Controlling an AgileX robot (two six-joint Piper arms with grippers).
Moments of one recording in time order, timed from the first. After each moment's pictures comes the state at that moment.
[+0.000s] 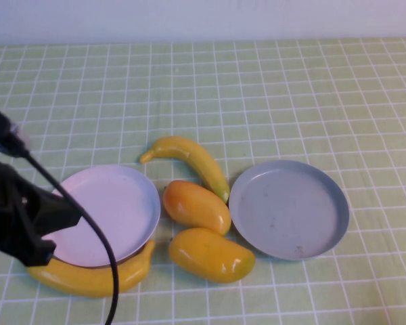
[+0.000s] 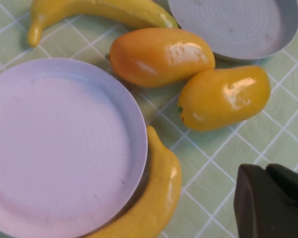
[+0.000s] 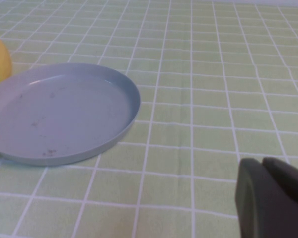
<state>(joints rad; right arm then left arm) 0.11 -0.01 0.03 0.24 0.35 -0.23 -0.08 0.99 -0.87 -0.63 1.03 0.87</state>
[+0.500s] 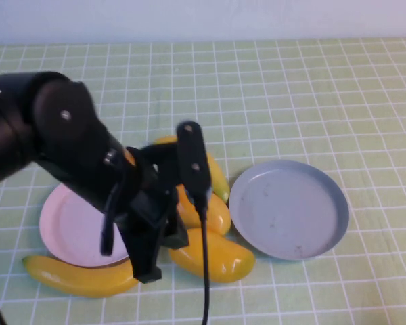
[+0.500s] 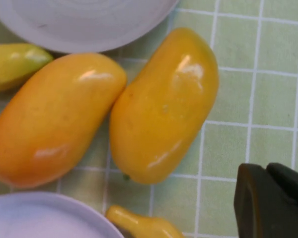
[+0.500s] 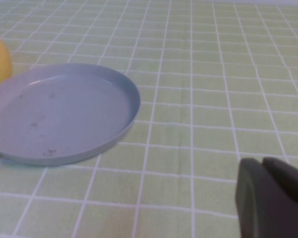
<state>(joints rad) 0.11 -0.01 0.03 0.24 0.35 -0.23 -0.59 1.46 -1.16 -0.35 1.03 1.04</state>
